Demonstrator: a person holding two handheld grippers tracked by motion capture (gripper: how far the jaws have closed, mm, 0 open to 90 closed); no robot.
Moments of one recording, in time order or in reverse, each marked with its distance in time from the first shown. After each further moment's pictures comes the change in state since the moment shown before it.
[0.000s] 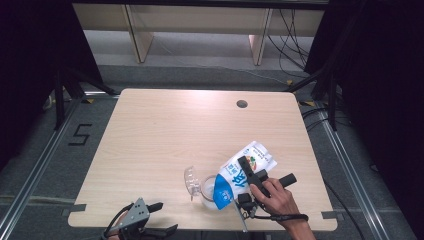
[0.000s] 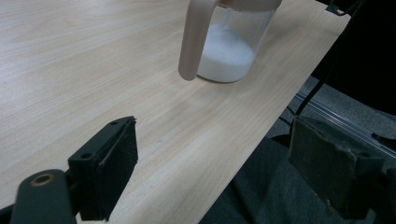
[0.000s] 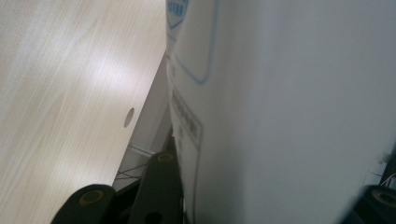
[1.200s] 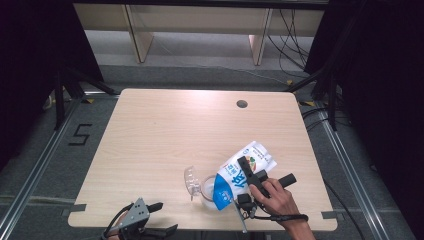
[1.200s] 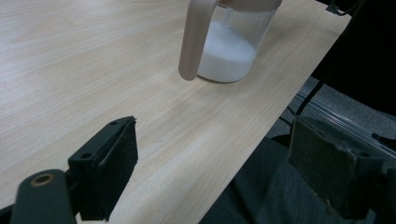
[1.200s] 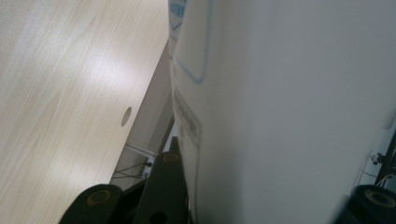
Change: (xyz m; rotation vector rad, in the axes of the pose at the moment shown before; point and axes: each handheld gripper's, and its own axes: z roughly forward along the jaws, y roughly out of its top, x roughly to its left) left arm 0.000 0.000 0.000 0.001 0.000 0.002; right arm -0.001 0.002 -0.001 0.008 0.003 -0.006
